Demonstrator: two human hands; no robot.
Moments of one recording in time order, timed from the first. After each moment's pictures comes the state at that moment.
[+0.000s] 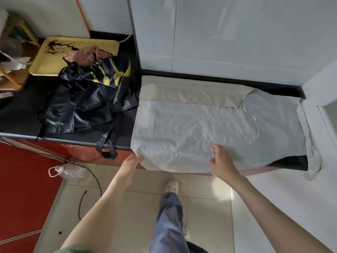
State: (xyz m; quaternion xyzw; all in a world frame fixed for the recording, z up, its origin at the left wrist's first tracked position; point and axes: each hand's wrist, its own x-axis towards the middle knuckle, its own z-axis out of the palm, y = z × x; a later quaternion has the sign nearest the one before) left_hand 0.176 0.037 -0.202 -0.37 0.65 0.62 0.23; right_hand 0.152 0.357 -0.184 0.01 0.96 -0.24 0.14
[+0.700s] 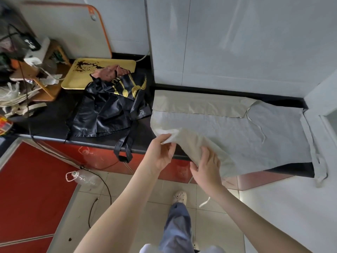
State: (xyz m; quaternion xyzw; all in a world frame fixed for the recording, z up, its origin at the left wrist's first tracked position) left_hand 0.164 0.095 -0.073 -0.29 0.22 0.91 0.16; right_hand 0.197 0.264 -0.161 -0.06 0.97 -0.19 -0.15
